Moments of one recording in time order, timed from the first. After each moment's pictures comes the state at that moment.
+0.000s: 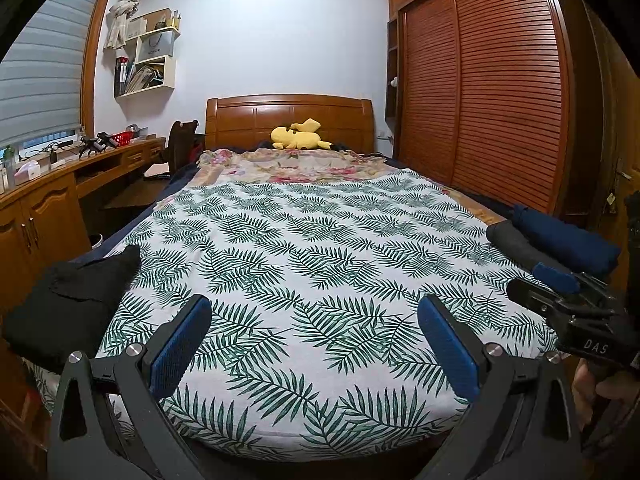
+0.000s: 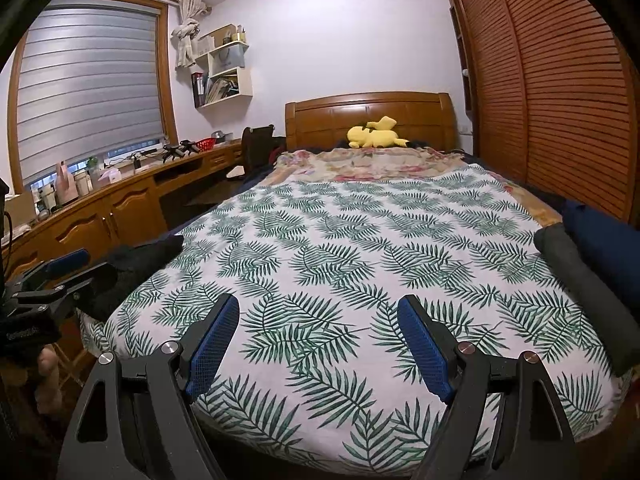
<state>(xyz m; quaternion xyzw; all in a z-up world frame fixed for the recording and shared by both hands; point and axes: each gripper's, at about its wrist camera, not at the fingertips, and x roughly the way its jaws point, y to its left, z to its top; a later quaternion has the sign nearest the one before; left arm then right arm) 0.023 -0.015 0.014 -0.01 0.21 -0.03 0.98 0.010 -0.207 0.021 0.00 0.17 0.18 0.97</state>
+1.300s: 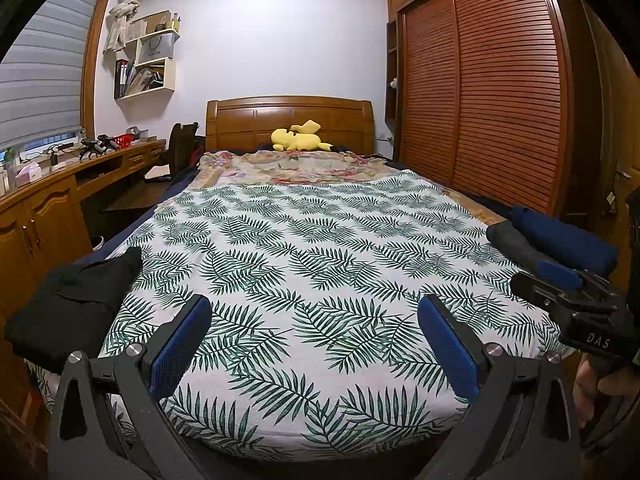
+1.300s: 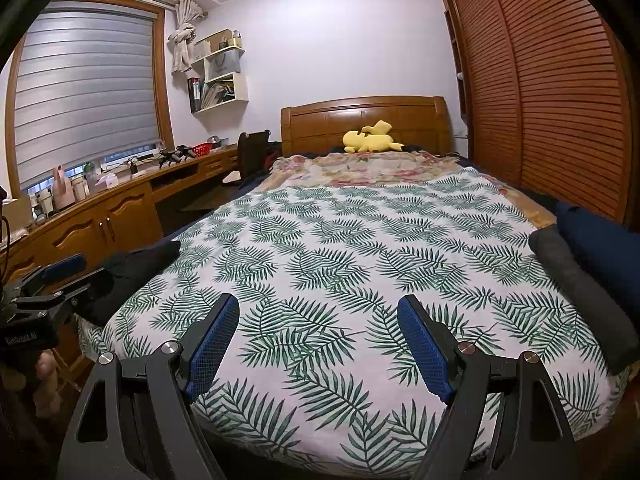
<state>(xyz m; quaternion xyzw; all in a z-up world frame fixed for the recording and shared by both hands) 0.020 -0.014 0.016 -0.01 0.21 -0.03 0.98 0.024 -0.216 0.016 0.00 0.17 0.19 0.97</state>
